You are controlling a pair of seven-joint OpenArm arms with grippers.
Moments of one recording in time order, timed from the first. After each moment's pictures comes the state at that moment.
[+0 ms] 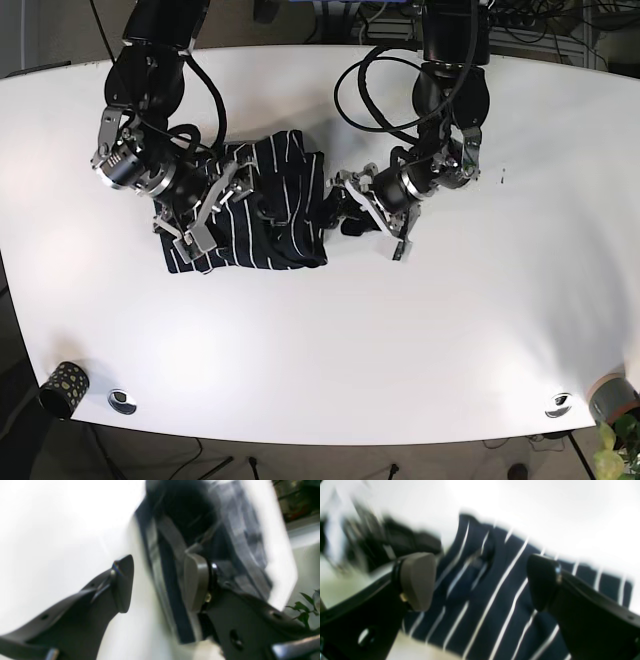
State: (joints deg) left arm -2.9 6.6 0.2 81.9 -27.9 -26.2 40.6; right arm -1.9 5.3 15.7 106.8 31.5 39.9 -61.8
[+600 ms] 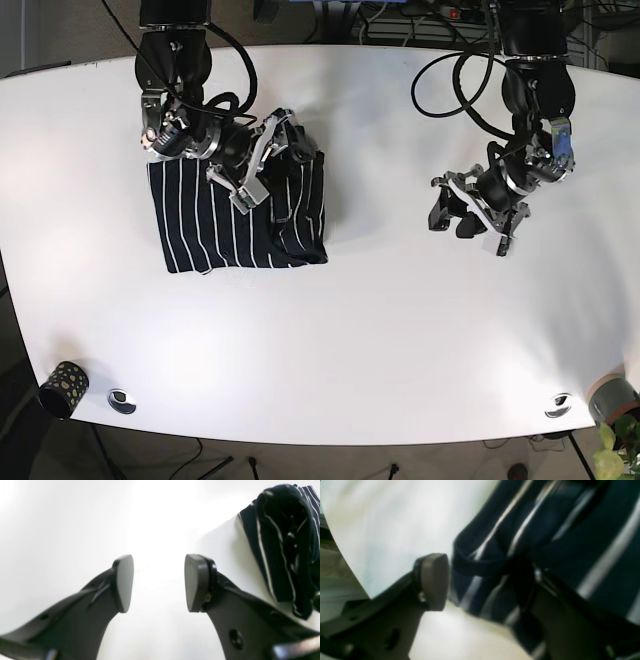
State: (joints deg) left arm 1.1 -10.4 -8.0 88.8 -28.2 -26.4 40.7; right arm -7.5 5.8 3.2 95.5 30.5 39.4 -56.7
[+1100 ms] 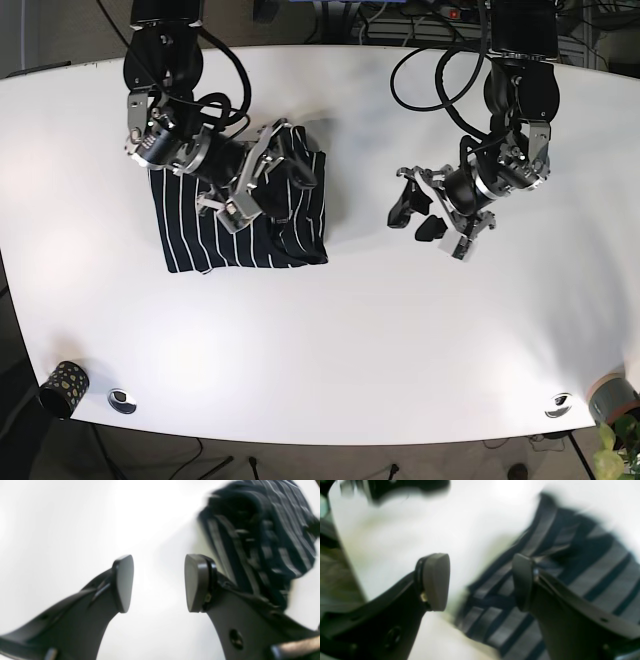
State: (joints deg) left arm 0.3 -9.7 2.0 92.7 -28.1 -26.6 40.7; right arm -5.6 7.9 6.1 107.3 31.9 40.1 -53.9
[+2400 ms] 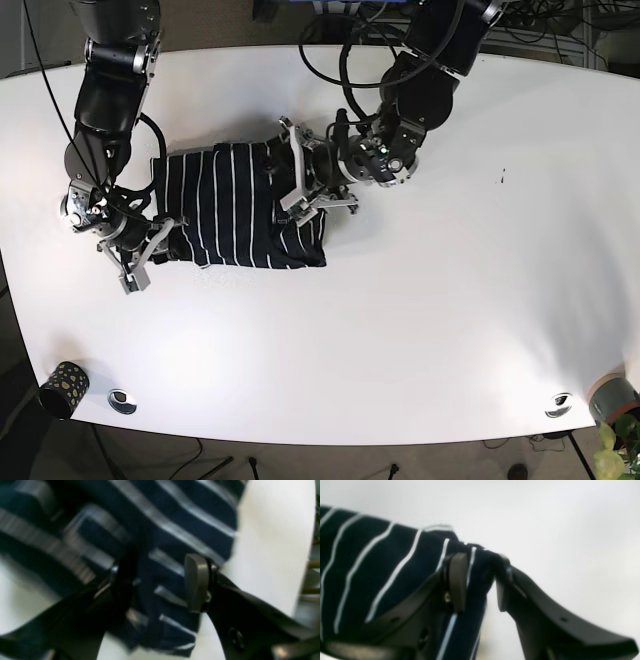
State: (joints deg) left arm -4.6 3.4 25.0 81.1 -11.7 -27.0 39.8; right arm 16.9 18.1 16.5 62.3 12.1 39.7 -38.6
